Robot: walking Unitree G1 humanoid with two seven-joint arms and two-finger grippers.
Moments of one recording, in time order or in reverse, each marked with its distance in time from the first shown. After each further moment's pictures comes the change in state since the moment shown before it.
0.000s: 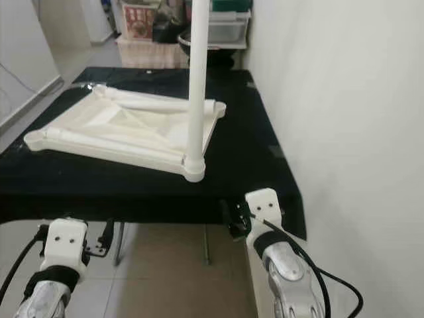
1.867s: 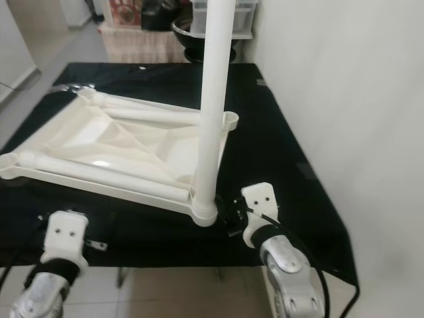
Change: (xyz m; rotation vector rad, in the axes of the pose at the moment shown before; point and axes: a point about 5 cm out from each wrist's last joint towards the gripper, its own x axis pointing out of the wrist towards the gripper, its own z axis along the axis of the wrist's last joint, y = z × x) left arm 0.003 -0.005 0.004 -0.014 0.006 -0.066; right arm 0.001 0.004 0.004 0.011 -0.010 0.084
